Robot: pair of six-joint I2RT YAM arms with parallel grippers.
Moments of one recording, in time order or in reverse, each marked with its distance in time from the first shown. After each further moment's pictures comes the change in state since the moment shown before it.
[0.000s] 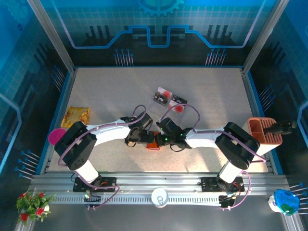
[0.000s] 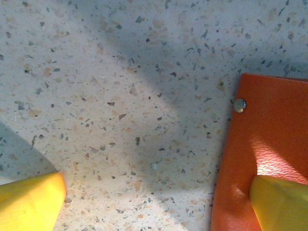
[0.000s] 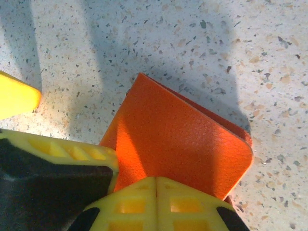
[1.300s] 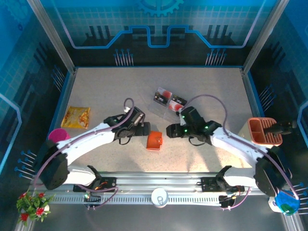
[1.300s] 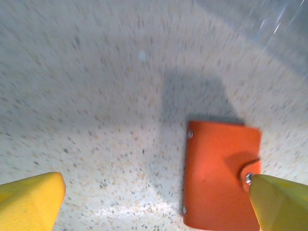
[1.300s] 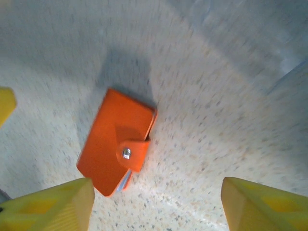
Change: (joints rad) left arm 0.015 -0.338 0.018 -0.061 -0.165 0.019; right arm -0.237 -0.459 0.026 -0.439 -0.056 -0.083
